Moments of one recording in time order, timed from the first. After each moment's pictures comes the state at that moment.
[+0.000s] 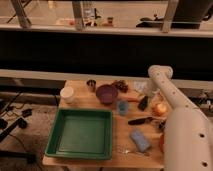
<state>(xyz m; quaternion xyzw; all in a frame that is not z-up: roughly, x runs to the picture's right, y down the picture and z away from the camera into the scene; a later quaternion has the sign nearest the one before) 0.279 0.082 0.954 -0.29 -0.20 -0.34 0.87</state>
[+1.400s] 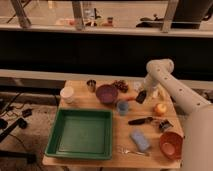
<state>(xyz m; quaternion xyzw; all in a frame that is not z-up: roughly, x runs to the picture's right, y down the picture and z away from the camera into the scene) 0.256 0.016 0.890 -0.21 -0.15 -0.42 0.87</state>
